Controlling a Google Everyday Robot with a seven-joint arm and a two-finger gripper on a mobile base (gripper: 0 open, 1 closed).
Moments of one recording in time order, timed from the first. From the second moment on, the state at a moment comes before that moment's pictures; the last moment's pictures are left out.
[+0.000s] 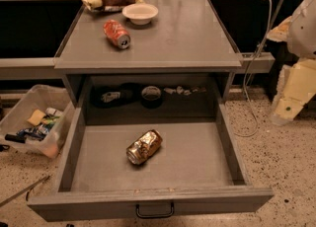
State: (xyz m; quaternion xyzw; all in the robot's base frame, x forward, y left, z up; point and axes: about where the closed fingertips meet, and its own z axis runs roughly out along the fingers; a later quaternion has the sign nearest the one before) arm 0.438 -0.217 0.976 -0.60 0.78 -0.03 0.16
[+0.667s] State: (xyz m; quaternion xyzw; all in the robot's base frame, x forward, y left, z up) arm 0.447 -0.201 0.960 -0.63 0.76 -0.02 0.17
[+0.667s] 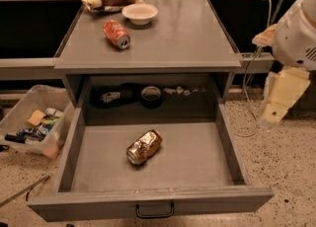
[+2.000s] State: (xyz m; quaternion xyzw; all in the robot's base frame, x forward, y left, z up) arm 0.495 -0.090 0.797 -0.69 0.68 0.07 0.23
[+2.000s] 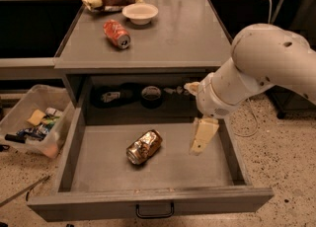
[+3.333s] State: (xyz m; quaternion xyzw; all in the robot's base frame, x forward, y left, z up) arm 0.499 0.020 0.684 -0.74 0.59 0.18 0.28
